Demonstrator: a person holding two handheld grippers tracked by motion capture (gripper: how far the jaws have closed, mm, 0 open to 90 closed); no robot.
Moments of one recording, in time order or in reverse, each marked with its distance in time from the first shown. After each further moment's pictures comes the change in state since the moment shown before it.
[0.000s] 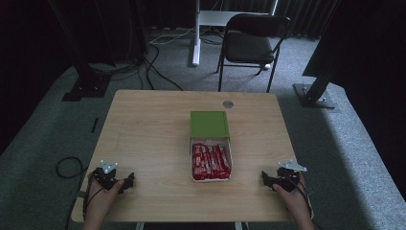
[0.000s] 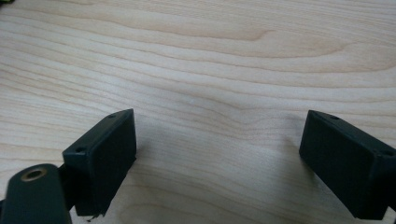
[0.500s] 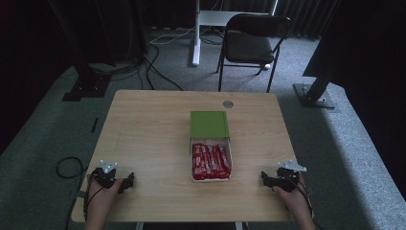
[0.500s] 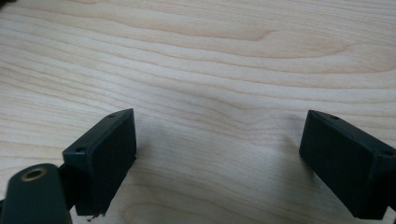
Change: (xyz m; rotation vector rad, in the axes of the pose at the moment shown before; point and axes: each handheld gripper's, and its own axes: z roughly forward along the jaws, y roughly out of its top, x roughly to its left) left arm 0.001 0.000 0.000 0.003 0.009 -0.008; right arm 0.000 0.000 0.000 0.000 0.008 -0.012
